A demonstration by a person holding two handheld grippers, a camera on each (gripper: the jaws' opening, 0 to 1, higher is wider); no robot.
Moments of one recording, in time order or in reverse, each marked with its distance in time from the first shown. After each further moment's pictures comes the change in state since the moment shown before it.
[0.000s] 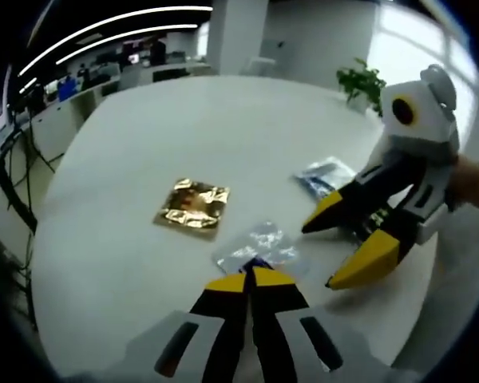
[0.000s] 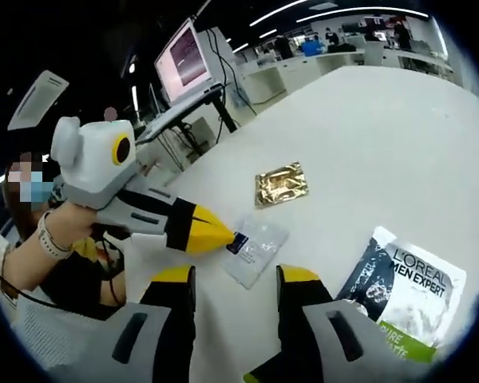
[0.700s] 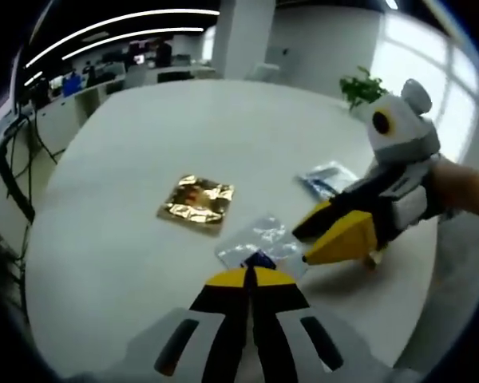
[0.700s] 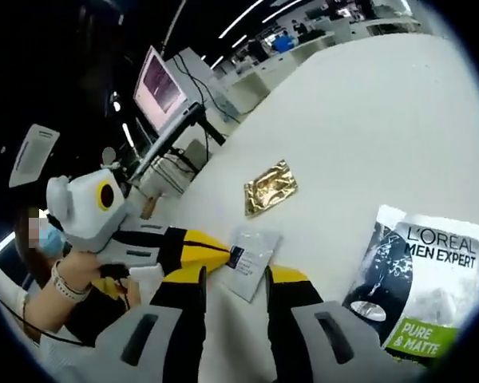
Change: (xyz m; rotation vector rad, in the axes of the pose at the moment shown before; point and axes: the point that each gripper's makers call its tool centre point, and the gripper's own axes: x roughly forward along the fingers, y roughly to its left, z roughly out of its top) left arm 0.000 0.001 -0.004 -0.045 -0.039 -0.002; right arm 0.010 -0.009 0.005 0.293 -0.100 0.066
